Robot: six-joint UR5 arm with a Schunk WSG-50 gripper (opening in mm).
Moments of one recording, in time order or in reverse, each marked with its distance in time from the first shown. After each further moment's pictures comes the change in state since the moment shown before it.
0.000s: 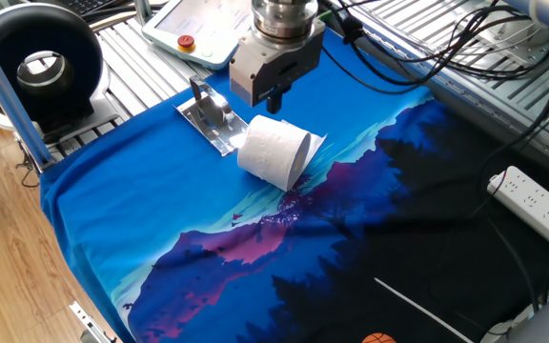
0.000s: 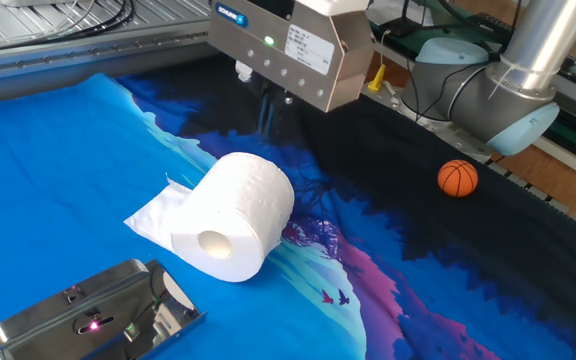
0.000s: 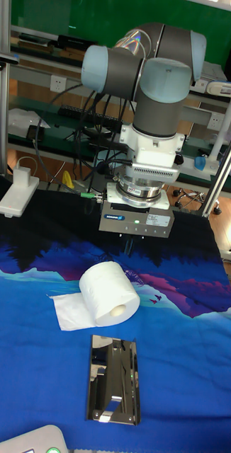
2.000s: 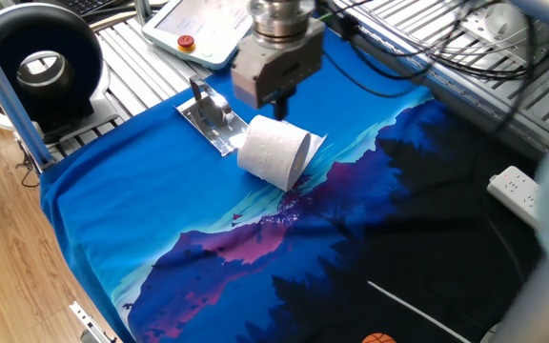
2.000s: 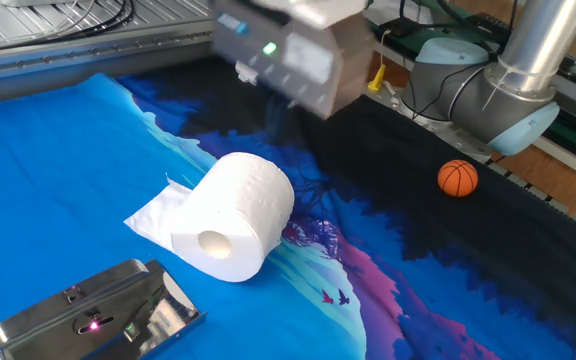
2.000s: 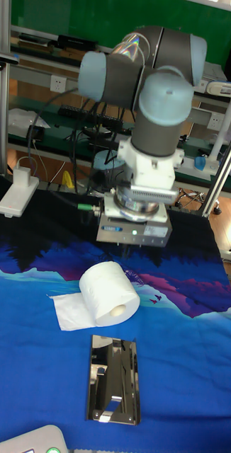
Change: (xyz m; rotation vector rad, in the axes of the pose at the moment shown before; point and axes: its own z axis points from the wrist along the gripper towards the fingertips) arm -0.033 -0.005 0.024 0.009 0.064 -0.051
